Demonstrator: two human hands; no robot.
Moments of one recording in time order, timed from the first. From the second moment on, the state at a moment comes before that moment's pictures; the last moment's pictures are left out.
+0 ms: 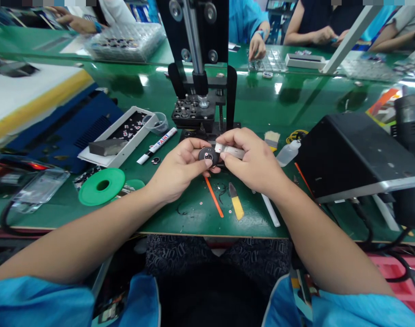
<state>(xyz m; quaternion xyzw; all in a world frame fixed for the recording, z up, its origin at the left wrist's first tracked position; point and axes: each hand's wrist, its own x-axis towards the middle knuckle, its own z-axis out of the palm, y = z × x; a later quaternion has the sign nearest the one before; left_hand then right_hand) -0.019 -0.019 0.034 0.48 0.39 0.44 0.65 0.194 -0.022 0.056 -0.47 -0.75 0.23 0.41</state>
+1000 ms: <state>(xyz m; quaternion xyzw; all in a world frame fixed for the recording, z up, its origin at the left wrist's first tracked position) -0.012 -0.024 0.023 0.50 0.36 0.47 0.63 0.187 -0.023 0.046 -0.39 -0.82 0.10 0.41</state>
